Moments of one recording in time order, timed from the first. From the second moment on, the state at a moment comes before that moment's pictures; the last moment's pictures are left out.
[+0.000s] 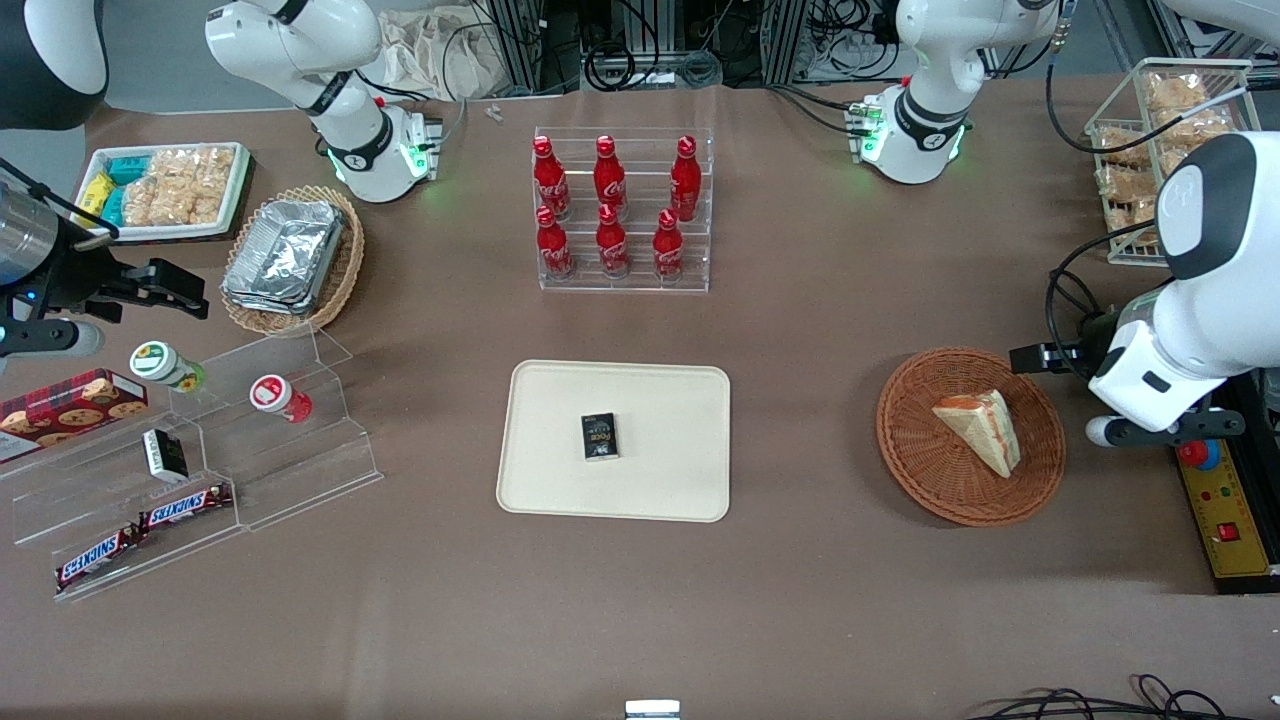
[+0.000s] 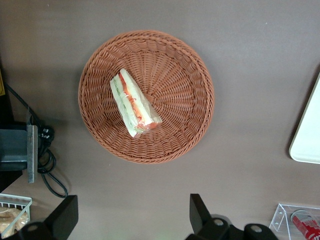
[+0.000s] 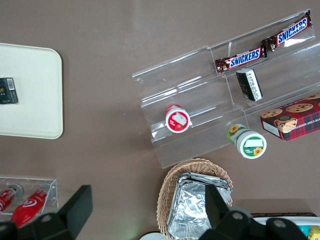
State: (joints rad) arm 0.07 0.26 -0.16 -1.51 0.04 1.60 -0.16
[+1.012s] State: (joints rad) arm 0.08 0.25 -0.13 -1.87 0.05 2.03 -0.53
